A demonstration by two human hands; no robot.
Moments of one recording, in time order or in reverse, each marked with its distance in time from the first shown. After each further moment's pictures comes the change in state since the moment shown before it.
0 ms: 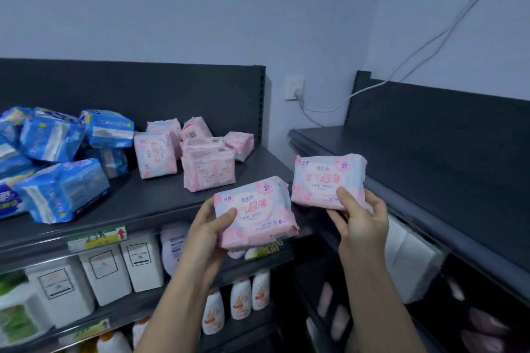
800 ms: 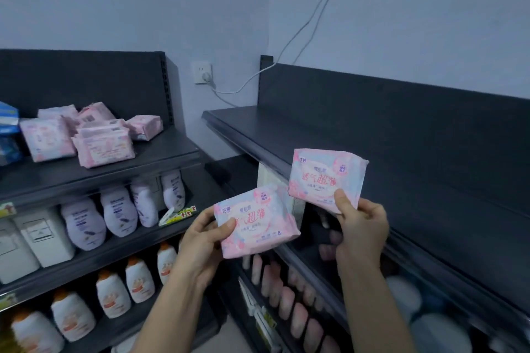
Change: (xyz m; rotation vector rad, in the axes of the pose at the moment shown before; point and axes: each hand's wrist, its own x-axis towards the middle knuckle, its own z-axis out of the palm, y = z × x) left_hand -0.159 -0.144 0.146 0.025 -0.185 -0.157; right_hand -0.044 -0.151 -0.236 -0.174 0.292 -0.220
